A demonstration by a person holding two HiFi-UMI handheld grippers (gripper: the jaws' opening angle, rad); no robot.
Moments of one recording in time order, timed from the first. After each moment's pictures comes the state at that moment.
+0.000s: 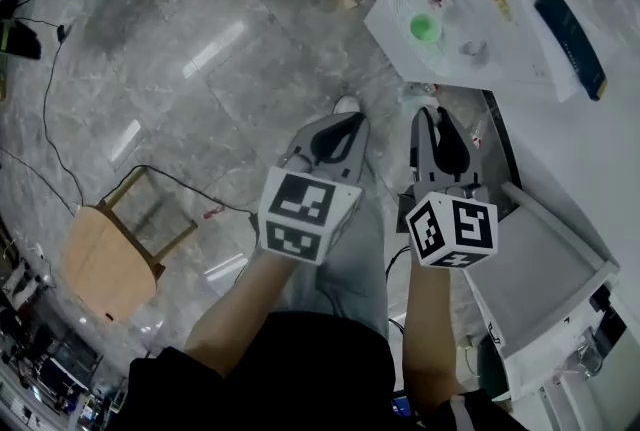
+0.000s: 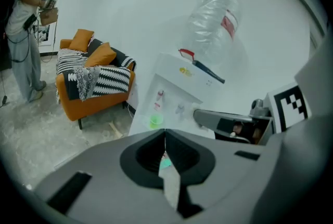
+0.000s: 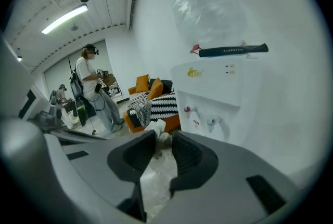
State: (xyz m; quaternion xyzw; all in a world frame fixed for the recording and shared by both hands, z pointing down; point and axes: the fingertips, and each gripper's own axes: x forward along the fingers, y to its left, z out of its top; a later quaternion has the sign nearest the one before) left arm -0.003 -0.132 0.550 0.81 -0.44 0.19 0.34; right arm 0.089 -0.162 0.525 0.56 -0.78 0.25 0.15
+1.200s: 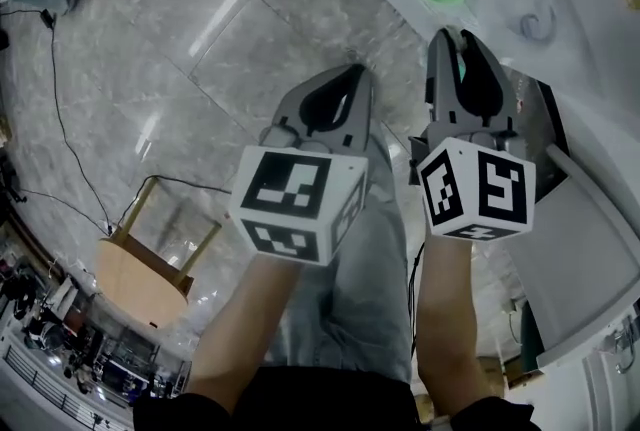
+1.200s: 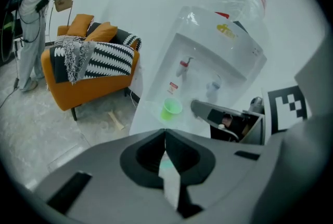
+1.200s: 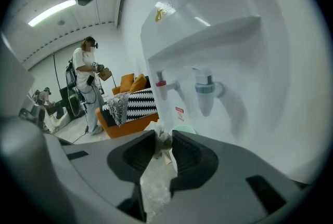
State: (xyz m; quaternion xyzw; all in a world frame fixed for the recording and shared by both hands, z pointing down) left arm 0.023 -0.208 0.688 0.78 -0.43 0.23 0.38; right arm 0.122 -0.257 0.664 0.62 -0.74 0.24 0.14
